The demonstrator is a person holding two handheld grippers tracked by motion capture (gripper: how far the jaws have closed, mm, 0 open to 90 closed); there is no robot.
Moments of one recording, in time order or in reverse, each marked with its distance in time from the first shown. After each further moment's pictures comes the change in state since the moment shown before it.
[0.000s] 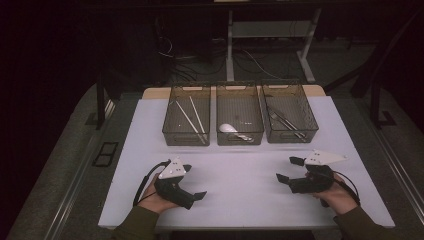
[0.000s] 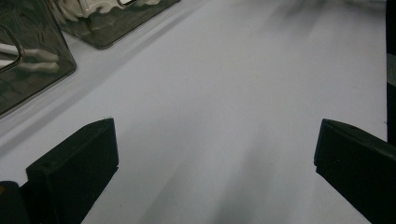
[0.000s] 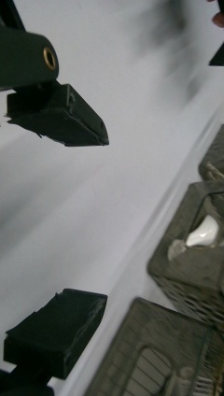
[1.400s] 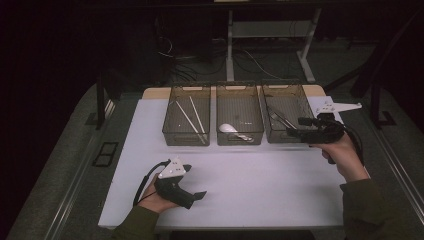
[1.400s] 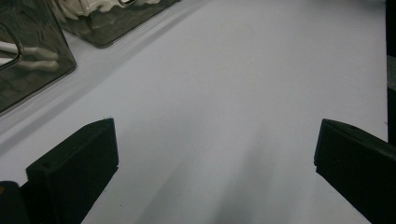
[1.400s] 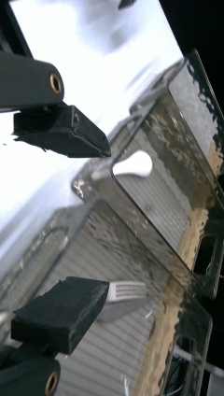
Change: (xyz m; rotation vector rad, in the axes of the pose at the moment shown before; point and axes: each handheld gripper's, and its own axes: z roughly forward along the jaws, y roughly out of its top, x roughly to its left) left arm 0.001 -0.001 0.001 -0.007 -0.004 -0.011; right arm -0.082 0.085 -0.005 -0.028 -0.038 0.099
